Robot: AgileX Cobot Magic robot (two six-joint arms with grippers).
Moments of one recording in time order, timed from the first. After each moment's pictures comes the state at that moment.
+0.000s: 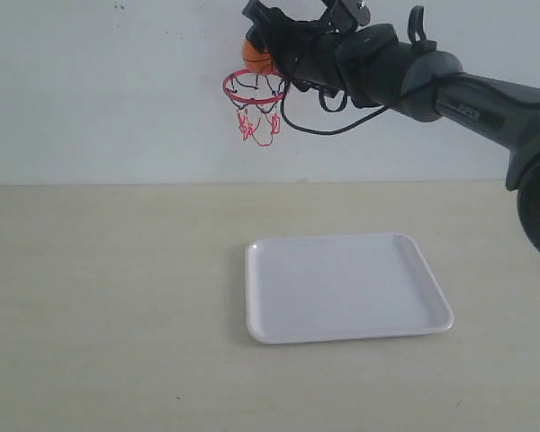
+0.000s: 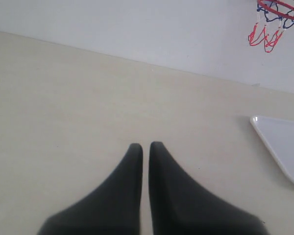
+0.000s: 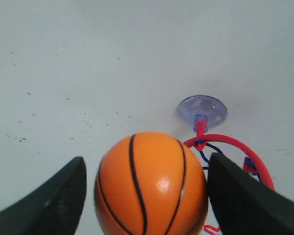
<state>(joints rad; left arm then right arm) -0.04 0.00 0.00 0.02 0.31 -0.26 0.43 2.38 -2.23 1.13 0.09 -0.33</state>
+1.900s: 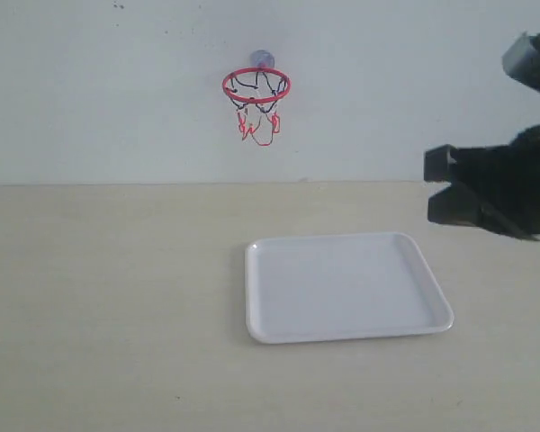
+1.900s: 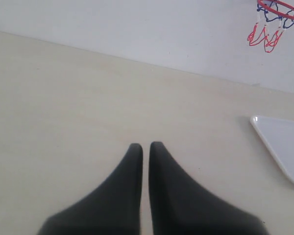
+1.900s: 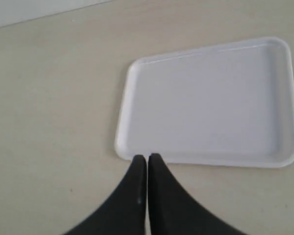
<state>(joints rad) -0.04 0.00 0.00 0.02 0.31 -0.26 0.25 1.18 -0.81 0.75 0.50 -0.37</state>
